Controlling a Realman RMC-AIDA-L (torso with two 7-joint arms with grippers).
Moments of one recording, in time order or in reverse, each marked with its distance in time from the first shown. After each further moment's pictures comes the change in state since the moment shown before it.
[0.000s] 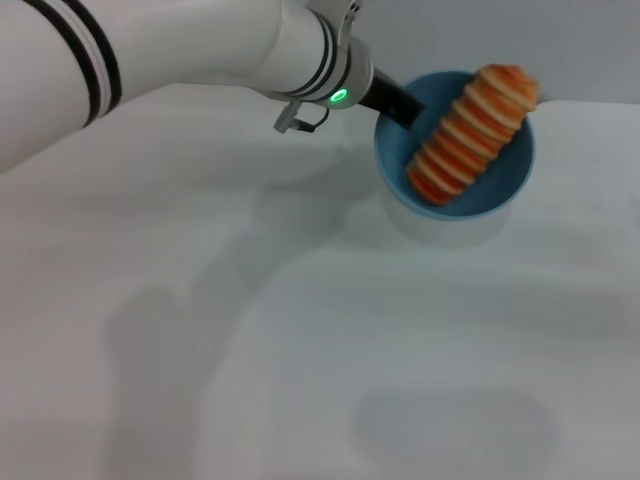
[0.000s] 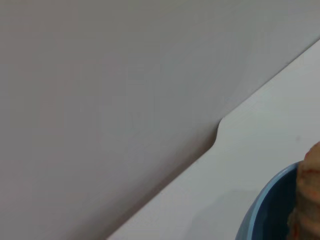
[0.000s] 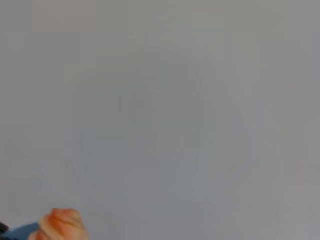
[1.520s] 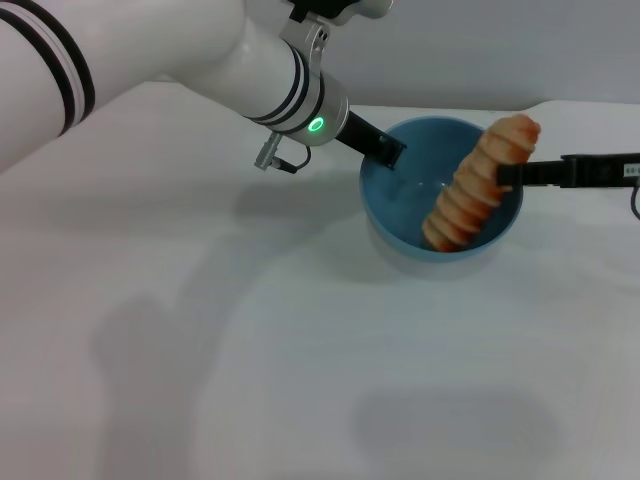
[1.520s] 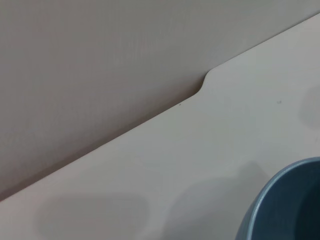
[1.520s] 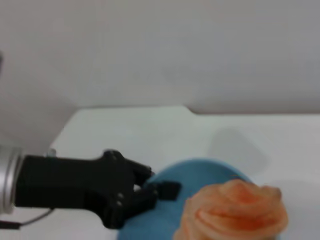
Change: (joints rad) left arm 0.047 -0.001 -0.094 -0.001 -0.063 0.168 -0.013; right arm 0.276 -0.084 -0.435 -0.175 -0.471 -0.093 1.082
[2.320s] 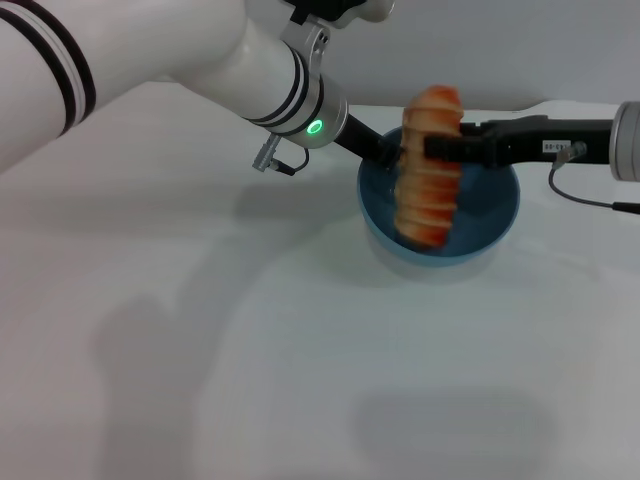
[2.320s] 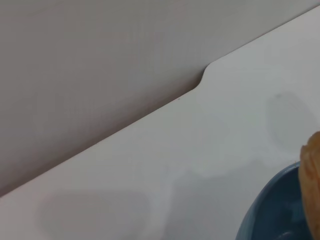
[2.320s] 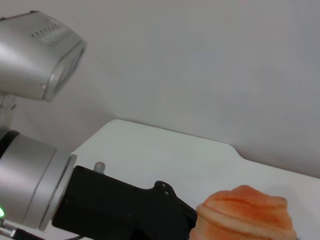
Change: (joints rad) left arm 0.000 -0.001 0.000 0.002 0.013 0.013 0.001; right arm 0.084 0.081 -0.022 0.088 0.083 0.142 -0.321
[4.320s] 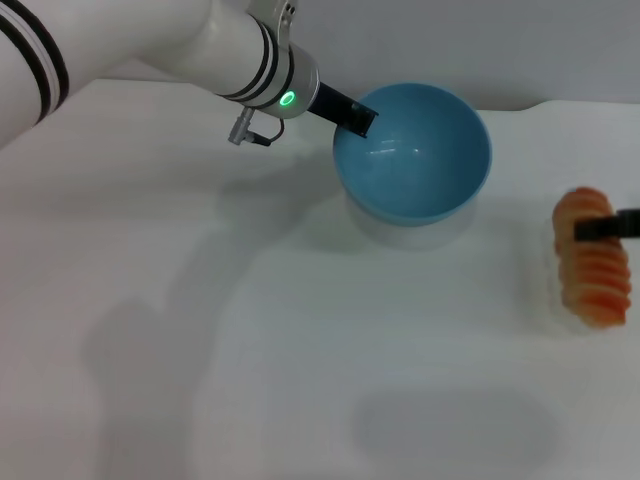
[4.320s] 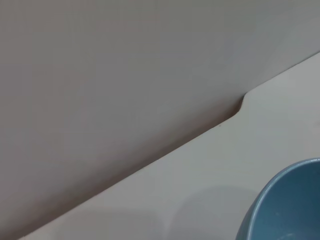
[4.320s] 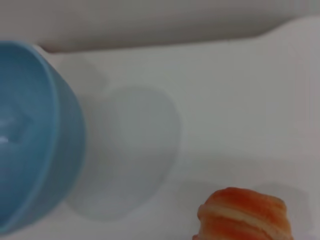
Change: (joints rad) left arm 0.013 0.011 -0.115 -0.015 0.052 -0.049 0.066; right arm -0.074 -0.002 0.244 -0.154 -0.571 -0.115 0.393
